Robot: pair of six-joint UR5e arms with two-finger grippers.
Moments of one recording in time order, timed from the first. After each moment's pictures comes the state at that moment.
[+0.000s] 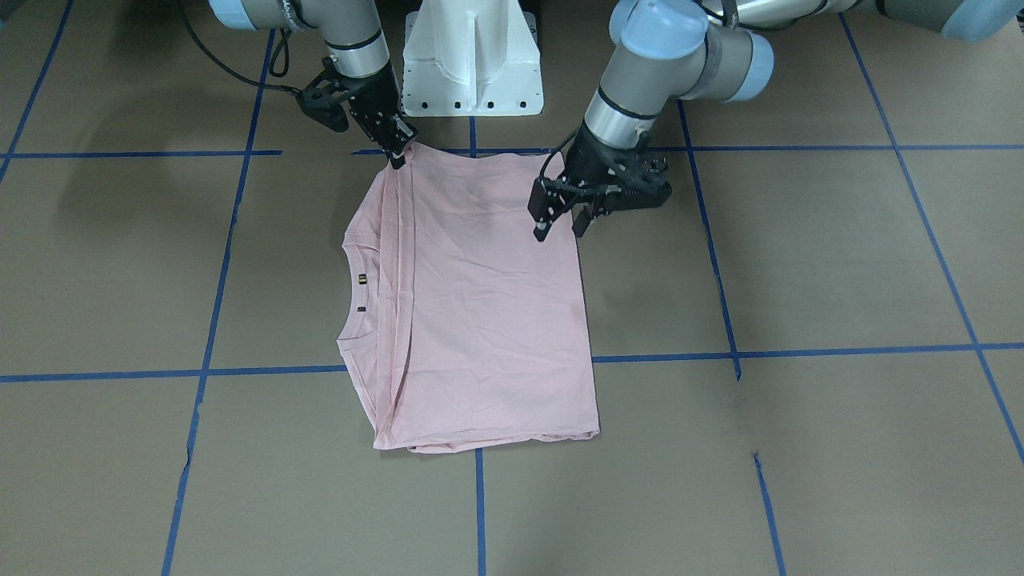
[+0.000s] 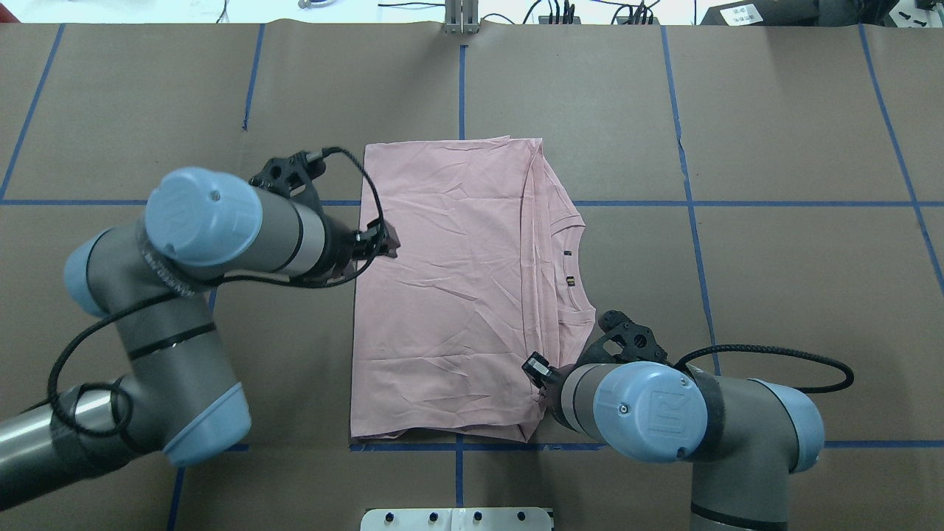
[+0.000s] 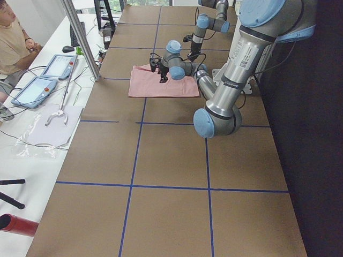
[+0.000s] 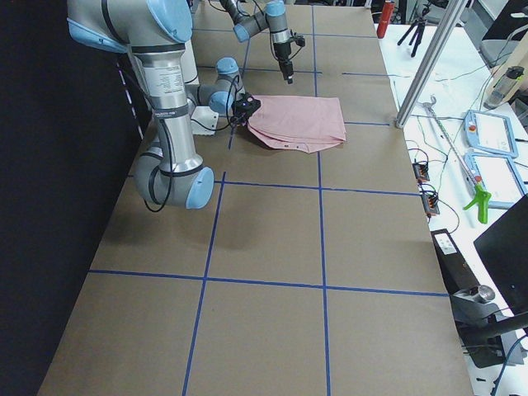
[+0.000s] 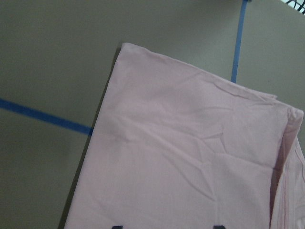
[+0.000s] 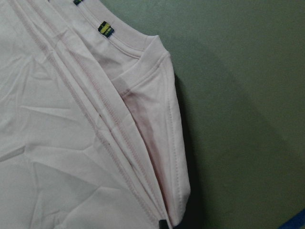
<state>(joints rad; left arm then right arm) -0.53 -2.03 -1.86 -1.90 -1.80 -1.64 0.22 -1.23 2.03 -1.47 1.56 2.16</state>
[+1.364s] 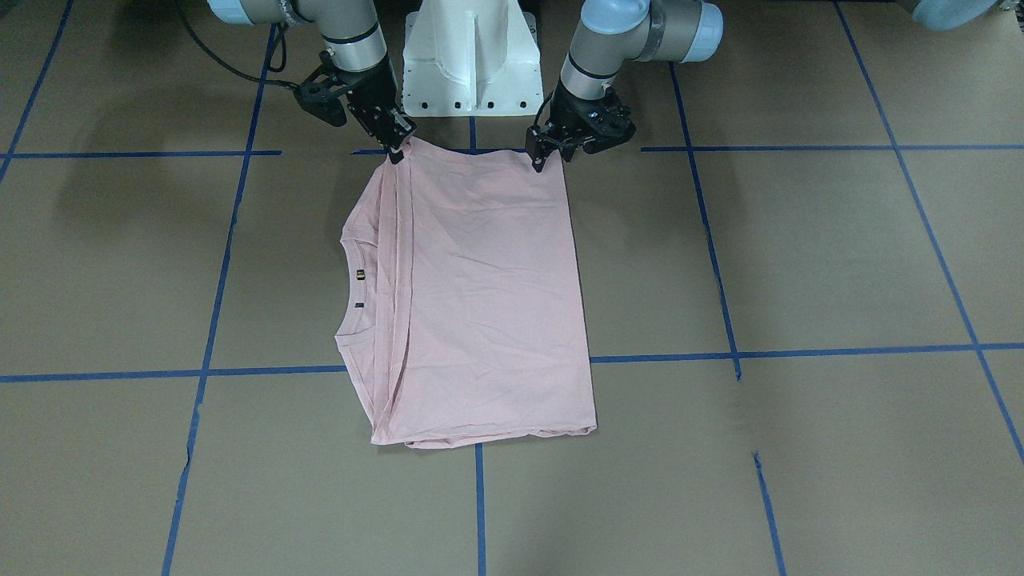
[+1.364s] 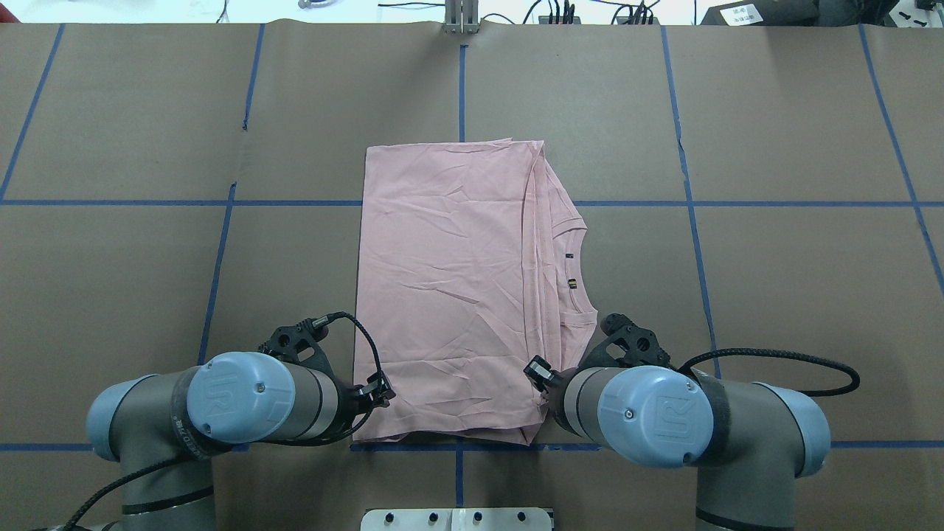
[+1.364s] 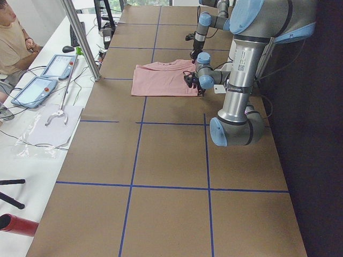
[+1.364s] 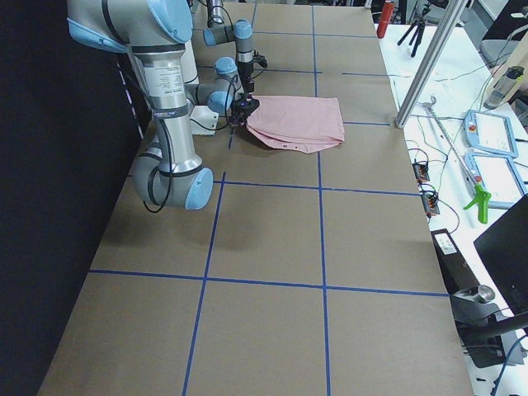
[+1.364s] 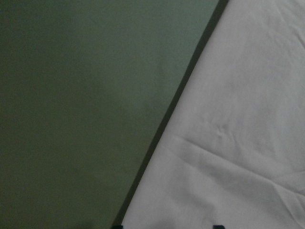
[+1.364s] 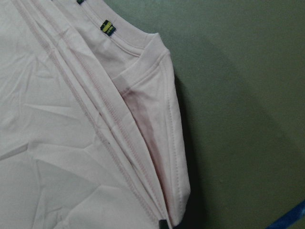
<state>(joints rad) -0.25 -1.91 -1.91 -1.86 -1.72 -1.92 0.21 -1.24 2.04 -1.47 1.56 2.16</state>
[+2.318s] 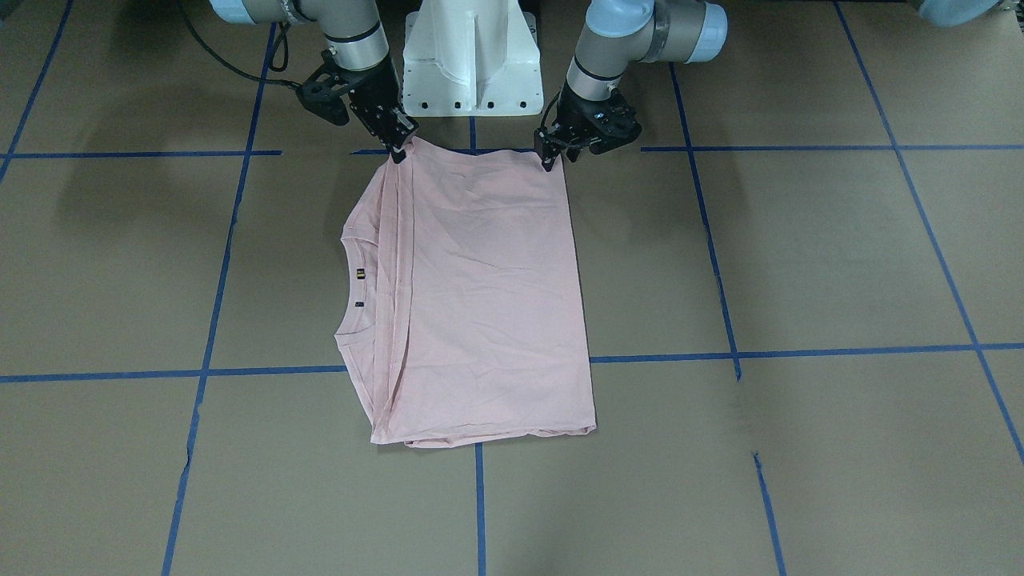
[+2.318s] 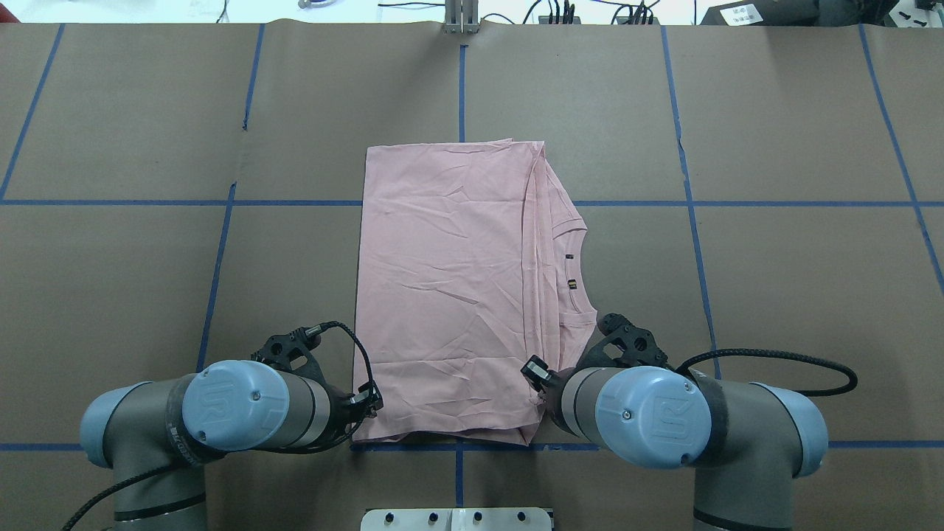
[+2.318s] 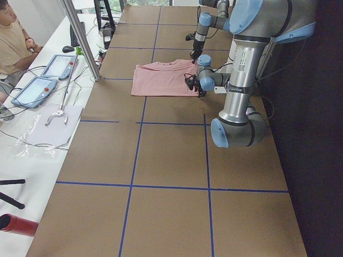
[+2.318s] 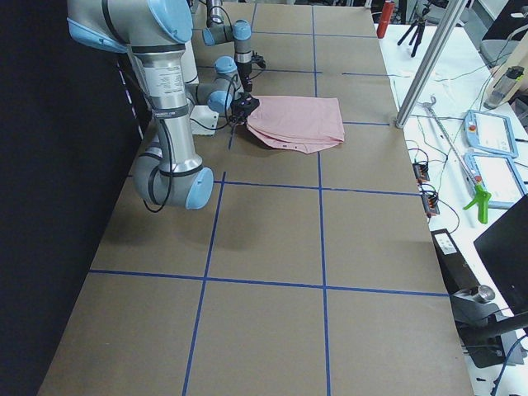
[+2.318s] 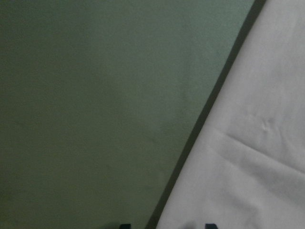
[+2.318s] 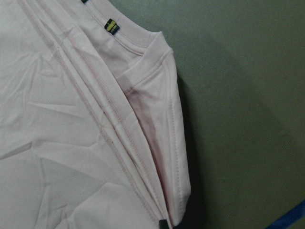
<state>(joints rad) -0.23 -1.89 -1.91 -1.86 -1.72 -1.92 0.21 -1.24 2.04 -1.47 1.55 2.16</state>
